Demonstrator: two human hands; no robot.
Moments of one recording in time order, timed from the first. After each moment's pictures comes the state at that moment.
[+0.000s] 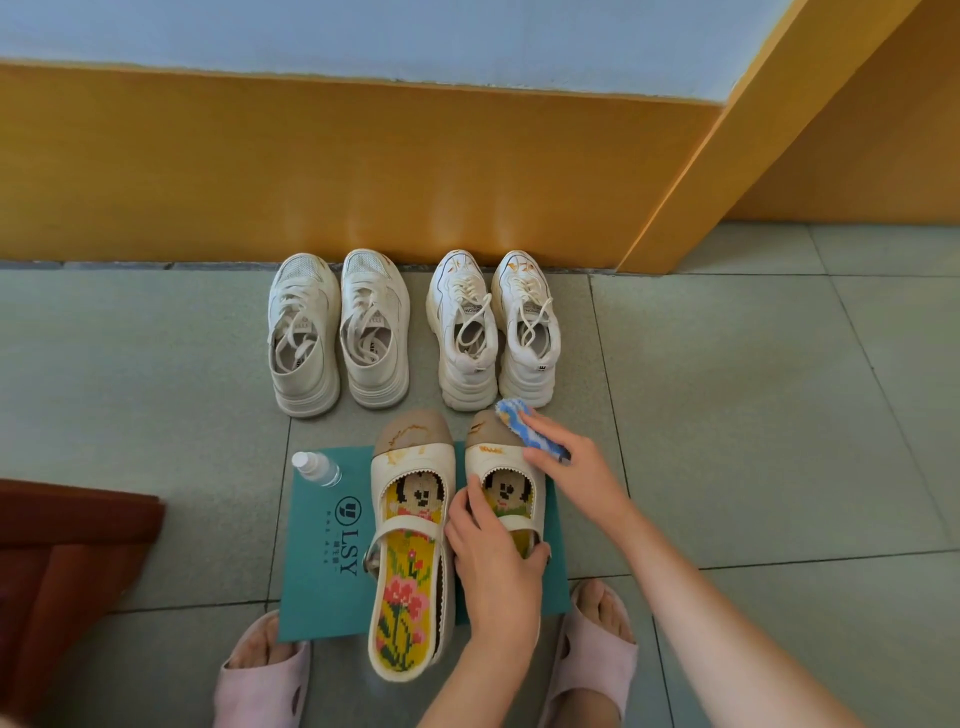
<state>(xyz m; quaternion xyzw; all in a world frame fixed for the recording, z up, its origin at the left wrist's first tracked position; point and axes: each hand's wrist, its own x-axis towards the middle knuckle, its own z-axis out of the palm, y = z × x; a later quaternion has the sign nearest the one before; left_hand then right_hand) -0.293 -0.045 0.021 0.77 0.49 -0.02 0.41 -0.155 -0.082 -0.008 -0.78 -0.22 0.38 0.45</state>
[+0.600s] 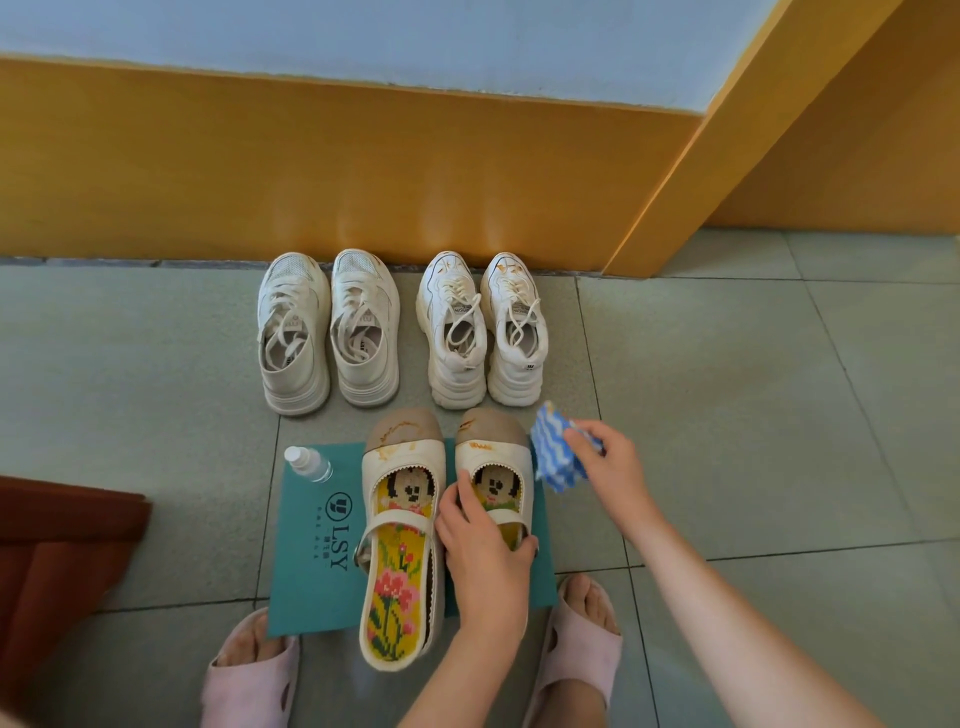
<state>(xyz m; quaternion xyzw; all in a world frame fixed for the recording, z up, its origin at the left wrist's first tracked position) -0.294 -0.044 0.026 0.76 0.48 -0.02 0.42 -0.149 -0.108 0.008 -0.82 -0.10 0.26 0.49</state>
